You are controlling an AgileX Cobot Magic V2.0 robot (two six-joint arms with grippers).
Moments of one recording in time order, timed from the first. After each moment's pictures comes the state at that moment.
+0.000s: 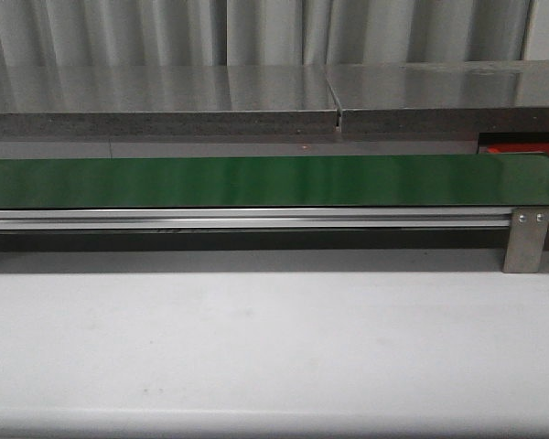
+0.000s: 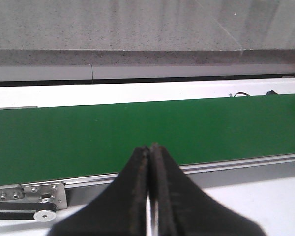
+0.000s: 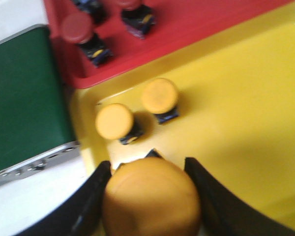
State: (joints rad) left arm -0.02 0.75 -0.58 -0.85 0.35 0.89; right arm -0.62 1.33 -1.08 0.37 0.80 -0.24
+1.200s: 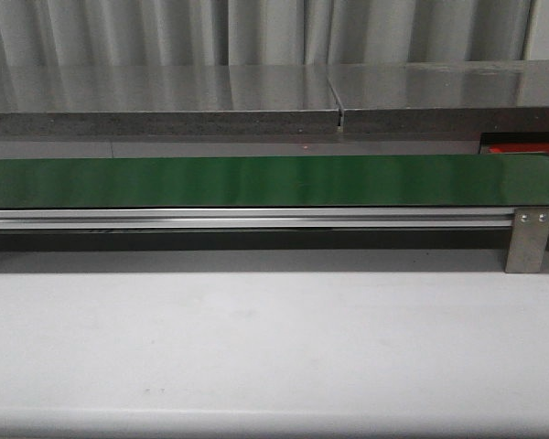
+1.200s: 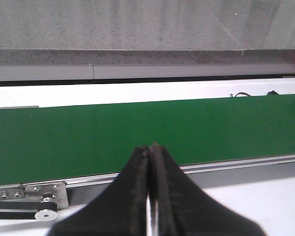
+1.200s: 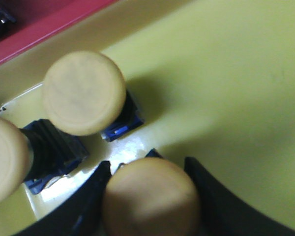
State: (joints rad) left arm -0.02 0.75 -0.58 -0.85 0.35 0.89; right arm -0.56 1.66 -0.90 0.39 0.36 -0.26
